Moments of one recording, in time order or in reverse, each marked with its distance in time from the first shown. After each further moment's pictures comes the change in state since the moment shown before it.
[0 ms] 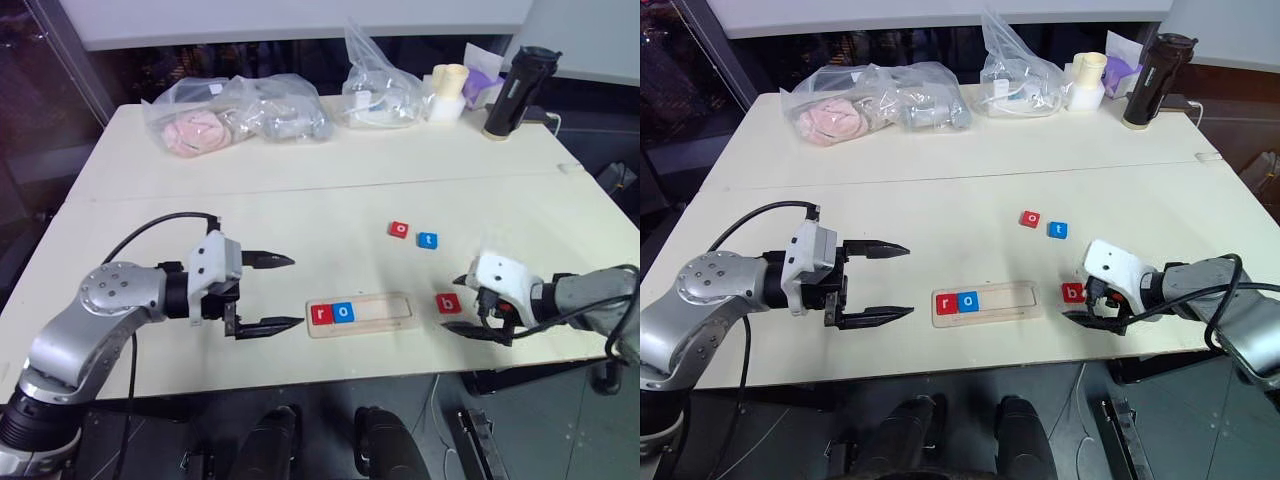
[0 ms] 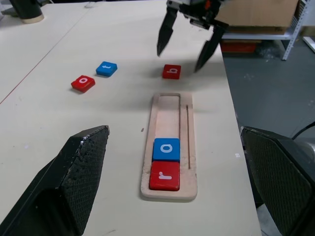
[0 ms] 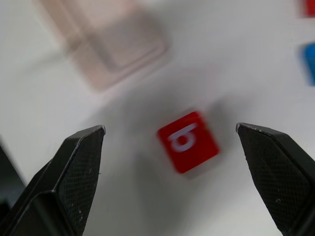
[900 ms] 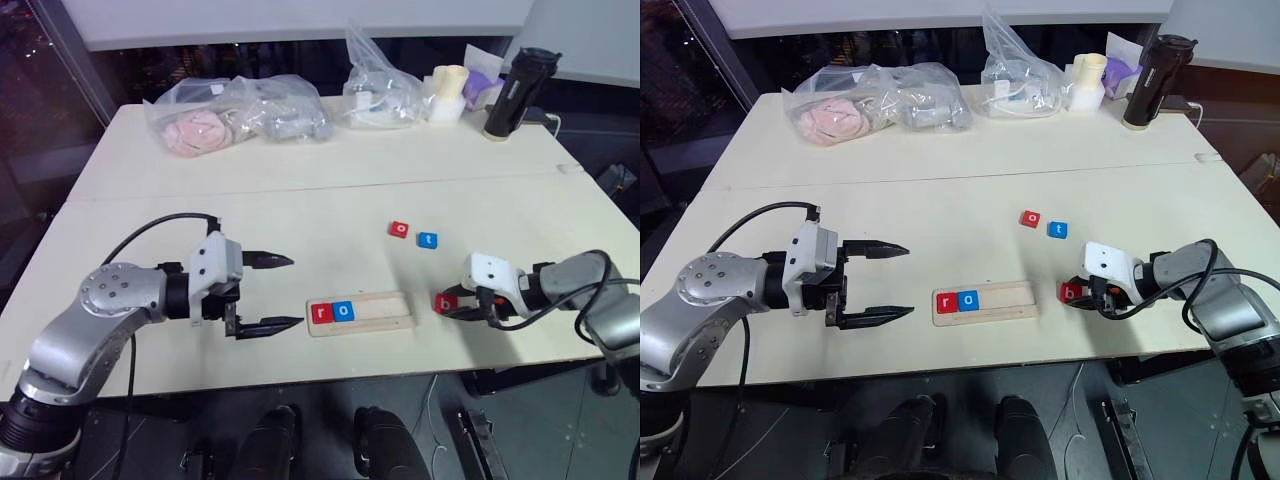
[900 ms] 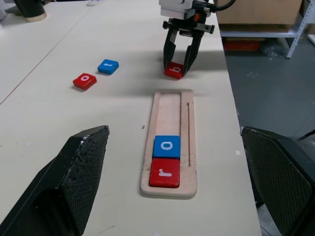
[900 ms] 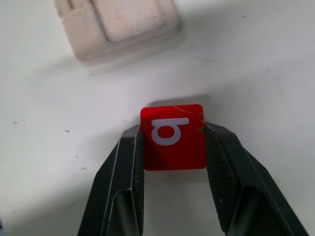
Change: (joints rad) left arm 0.005 0.001 -0.001 -0.006 0.010 0.001 0.013; right arm -0.242 0.204 0.039 0.243 -0.189 -0.133 0.251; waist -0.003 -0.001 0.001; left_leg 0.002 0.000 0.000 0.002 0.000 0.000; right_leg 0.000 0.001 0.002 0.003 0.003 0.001
